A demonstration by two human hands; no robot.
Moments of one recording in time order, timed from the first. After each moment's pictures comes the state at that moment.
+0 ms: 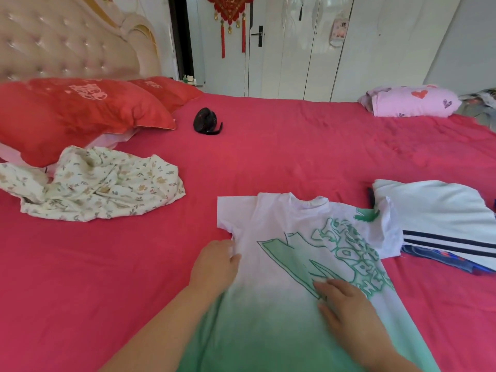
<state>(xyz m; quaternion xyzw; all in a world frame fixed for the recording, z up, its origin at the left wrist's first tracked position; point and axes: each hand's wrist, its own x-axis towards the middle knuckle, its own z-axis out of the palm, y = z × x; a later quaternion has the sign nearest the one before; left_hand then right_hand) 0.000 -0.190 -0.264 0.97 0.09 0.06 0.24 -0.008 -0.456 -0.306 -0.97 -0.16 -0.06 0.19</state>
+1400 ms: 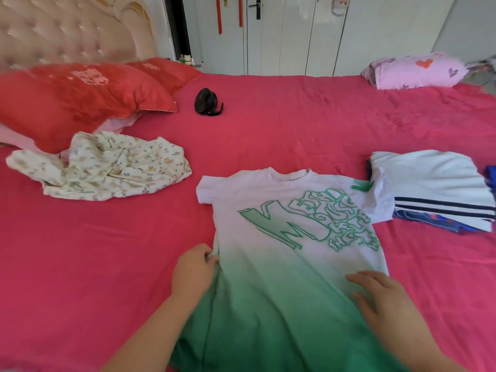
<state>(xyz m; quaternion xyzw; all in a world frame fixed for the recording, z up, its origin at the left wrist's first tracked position) -0.076 -0.169 -0.277 0.93 0.21 0.07 0.29 -0.067 -0.505 -0.298 -0.95 -0.16 -0.17 0.19</state>
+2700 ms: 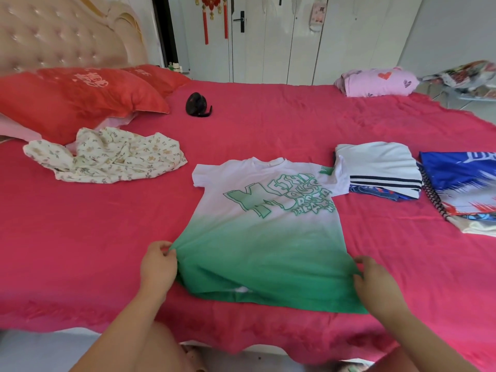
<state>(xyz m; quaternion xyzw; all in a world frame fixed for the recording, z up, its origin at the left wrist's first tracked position) -0.196 -0.158 -0.271 0.82 0.34 0.17 0.43 -0.167 -0.529 -0.266 -0.98 0.07 0.01 0.20</state>
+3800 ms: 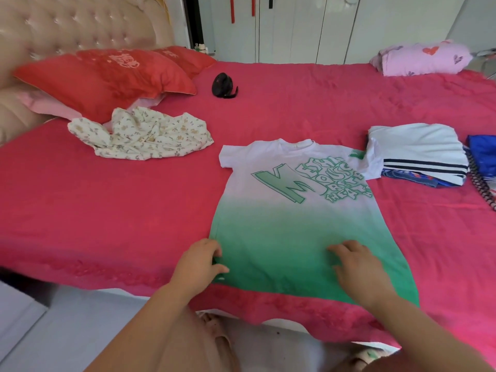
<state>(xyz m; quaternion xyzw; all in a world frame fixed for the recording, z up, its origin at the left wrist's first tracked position) -0.238 -0.164 -0.290 0.98 0.06 0.00 0.20 -0.180 -0.474 -0.278 -0.99 -0.14 0.01 0.09</state>
